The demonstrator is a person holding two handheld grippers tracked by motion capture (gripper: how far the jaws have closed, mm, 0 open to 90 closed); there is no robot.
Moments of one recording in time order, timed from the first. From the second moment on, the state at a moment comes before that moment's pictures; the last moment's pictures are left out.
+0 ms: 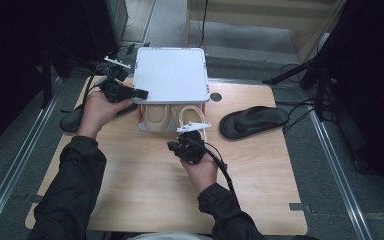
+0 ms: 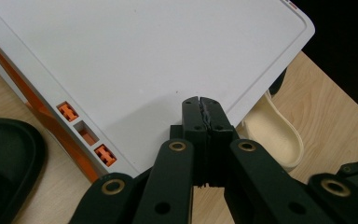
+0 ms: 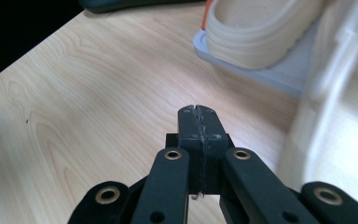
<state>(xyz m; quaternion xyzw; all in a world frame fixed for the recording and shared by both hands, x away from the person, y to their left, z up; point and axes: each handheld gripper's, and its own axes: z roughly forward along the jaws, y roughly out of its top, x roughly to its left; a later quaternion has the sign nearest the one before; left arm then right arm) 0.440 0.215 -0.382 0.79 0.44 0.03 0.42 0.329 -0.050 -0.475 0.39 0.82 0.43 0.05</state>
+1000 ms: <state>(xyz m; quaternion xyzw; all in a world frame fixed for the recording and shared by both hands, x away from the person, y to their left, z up) 0.440 0.215 -0.382 0.79 0.44 0.03 0.42 0.313 -0.137 -0.498 0.44 0.81 0.39 0.06</state>
